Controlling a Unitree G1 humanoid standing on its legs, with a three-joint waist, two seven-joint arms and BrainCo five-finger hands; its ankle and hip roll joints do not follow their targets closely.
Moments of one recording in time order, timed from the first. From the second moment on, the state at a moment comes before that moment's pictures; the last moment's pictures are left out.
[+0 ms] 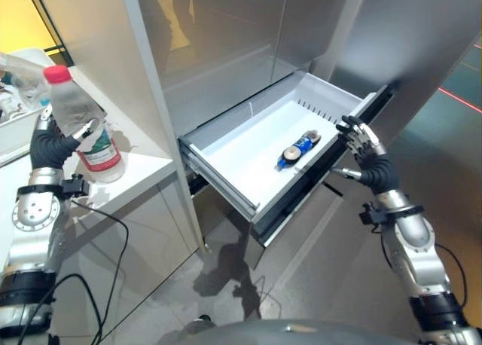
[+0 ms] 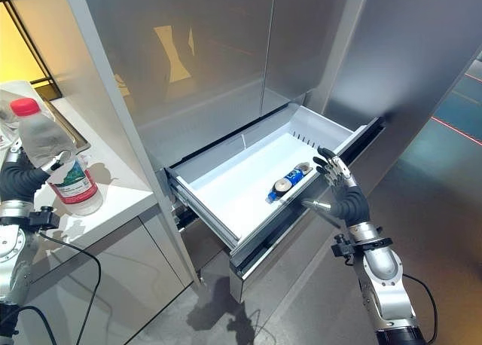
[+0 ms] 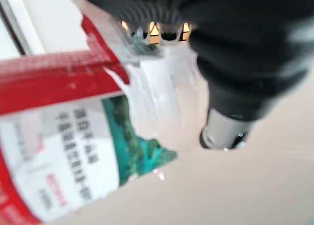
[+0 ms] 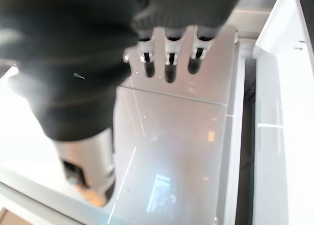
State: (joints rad) left arm -0.11 0.79 0.21 0.26 -0.48 -0.38 0.01; right arm 0.02 -0.44 -0.02 -0.08 0.38 -0.34 0.19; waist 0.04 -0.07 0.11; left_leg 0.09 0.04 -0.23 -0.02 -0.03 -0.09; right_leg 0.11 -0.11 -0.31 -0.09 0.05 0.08
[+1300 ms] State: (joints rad) left arm -0.18 0.96 -0.14 -0.20 -0.89 -0.30 -0.34; right arm -0.61 -0.89 0.45 0.08 0.78 -0.19 0.43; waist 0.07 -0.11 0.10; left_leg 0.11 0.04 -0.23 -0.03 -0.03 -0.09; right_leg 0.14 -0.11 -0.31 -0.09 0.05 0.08
